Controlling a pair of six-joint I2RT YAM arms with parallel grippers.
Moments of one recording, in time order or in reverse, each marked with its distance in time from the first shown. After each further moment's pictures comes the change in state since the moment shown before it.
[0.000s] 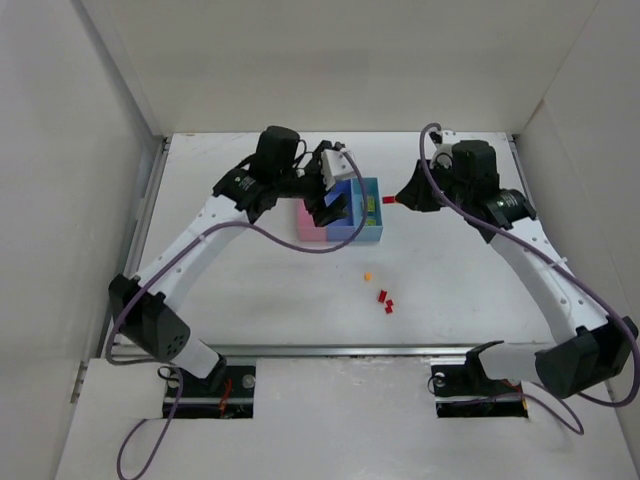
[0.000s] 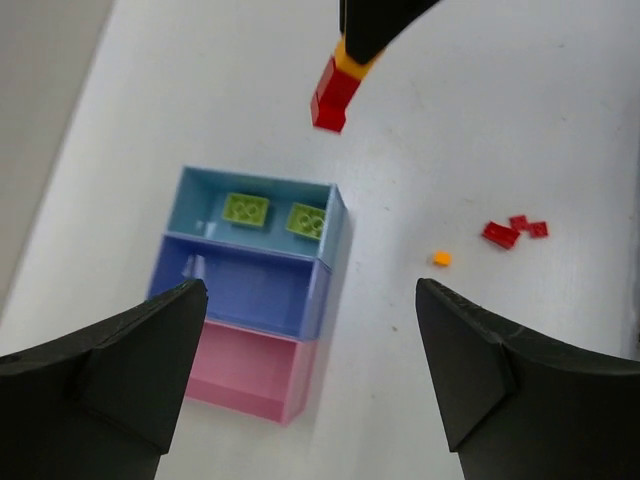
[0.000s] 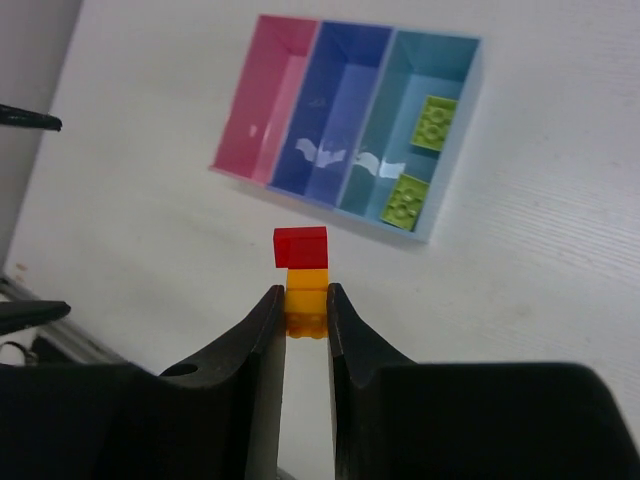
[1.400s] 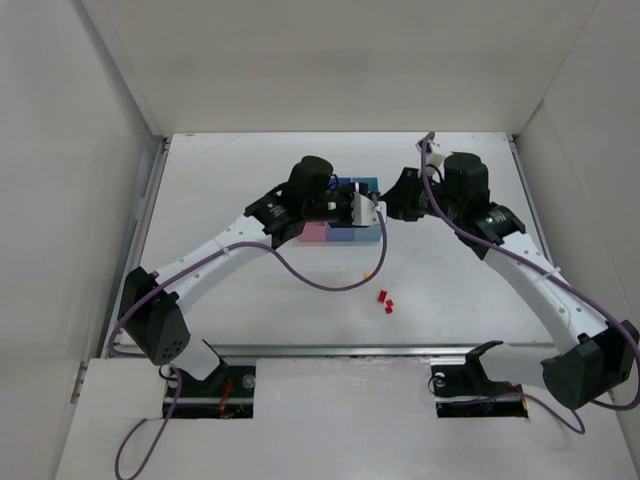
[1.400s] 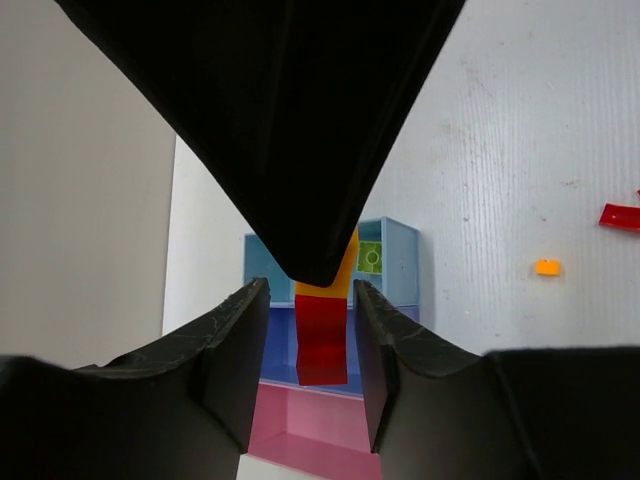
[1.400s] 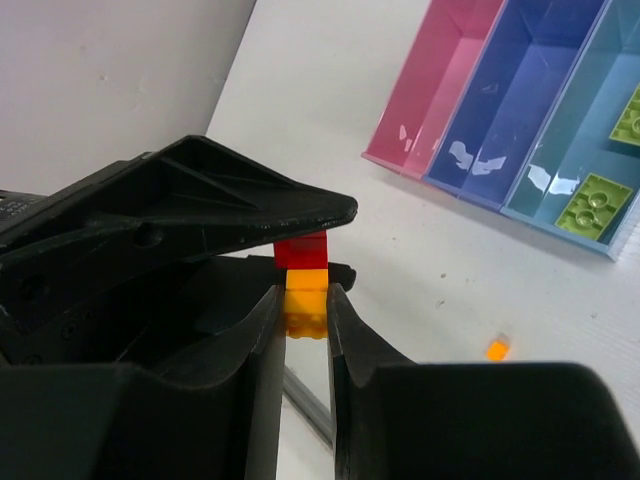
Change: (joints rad) left arm -0.190 -0.017 -0.199 0.298 -0.204 0.336; right arm 0.079 -0.057 -0.152 0.266 -0.220 0.264
